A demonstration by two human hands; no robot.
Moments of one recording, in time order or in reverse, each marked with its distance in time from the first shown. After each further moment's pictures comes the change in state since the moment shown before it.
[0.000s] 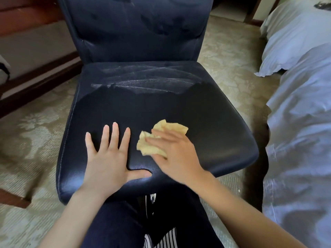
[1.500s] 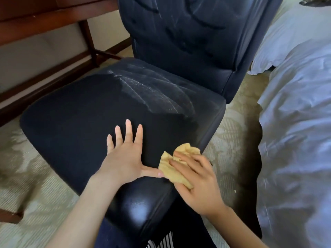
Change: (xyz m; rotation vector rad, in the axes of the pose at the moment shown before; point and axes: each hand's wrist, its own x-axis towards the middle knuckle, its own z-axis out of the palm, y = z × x) left_hand 0.040 0.057 -0.032 -0.215 -0.327 0.078; right_hand -0.077 0.048 -0.015 0.050 0.231 0.021
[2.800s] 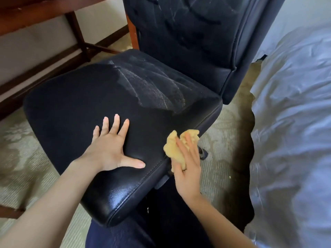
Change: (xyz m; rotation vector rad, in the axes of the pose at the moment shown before) left_hand 0.011 -0.044 0.001 0.034 -0.011 0.076; right_hand -0.015 -0.005 0.049 0.326 0.247 0.398
